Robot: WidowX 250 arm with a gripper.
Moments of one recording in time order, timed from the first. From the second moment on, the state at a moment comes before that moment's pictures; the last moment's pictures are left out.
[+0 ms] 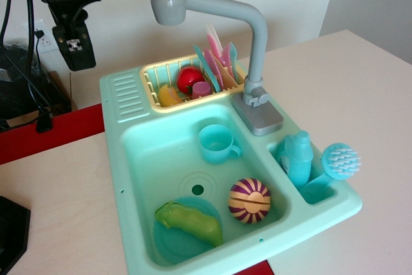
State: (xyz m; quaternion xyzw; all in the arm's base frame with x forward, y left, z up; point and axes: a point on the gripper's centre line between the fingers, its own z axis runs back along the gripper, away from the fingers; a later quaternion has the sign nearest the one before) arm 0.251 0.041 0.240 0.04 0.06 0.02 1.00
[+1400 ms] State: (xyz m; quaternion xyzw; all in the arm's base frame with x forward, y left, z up) arm 0.314 0.056 0.191 0.05 0.12 0.00 0.99
